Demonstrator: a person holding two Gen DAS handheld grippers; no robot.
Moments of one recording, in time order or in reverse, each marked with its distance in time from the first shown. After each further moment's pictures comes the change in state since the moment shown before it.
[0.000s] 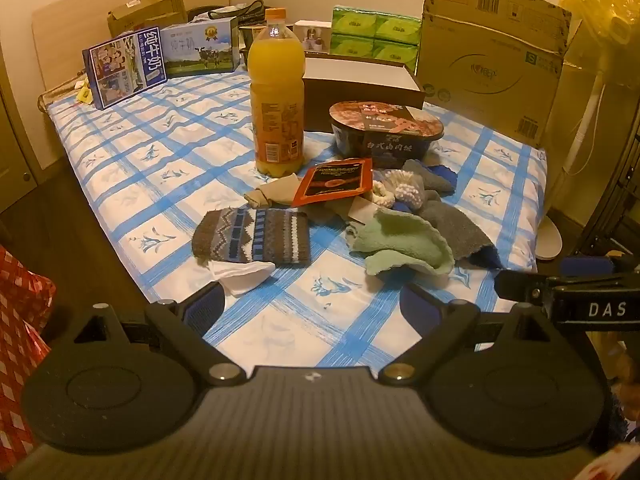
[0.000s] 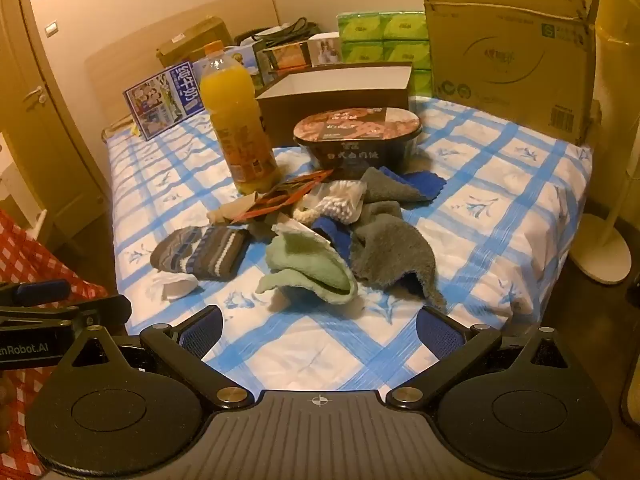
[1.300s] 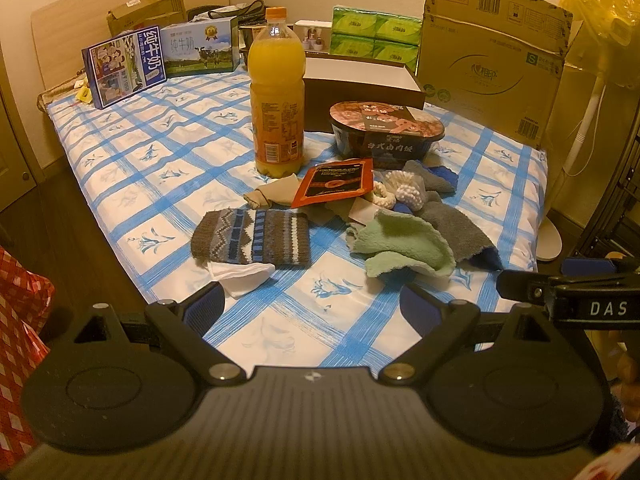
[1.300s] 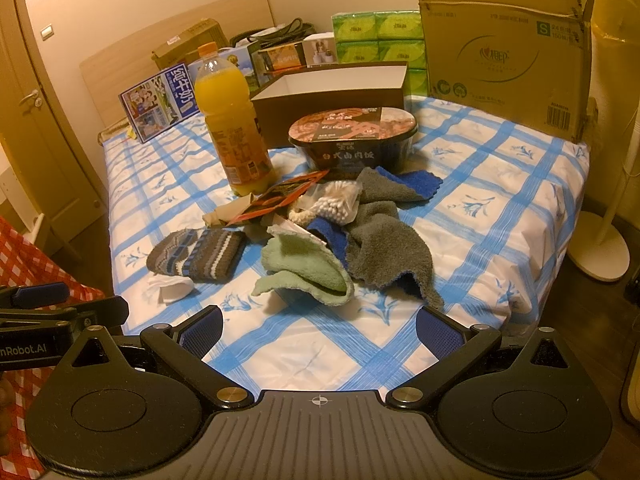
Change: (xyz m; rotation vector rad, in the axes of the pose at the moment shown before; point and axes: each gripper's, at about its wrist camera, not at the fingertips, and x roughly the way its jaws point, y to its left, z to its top) left arm 0.000 0.000 0.000 -0.003 -0.005 -0.002; right arm 0.001 -0.003 0.002 0.007 -0.006 -0.002
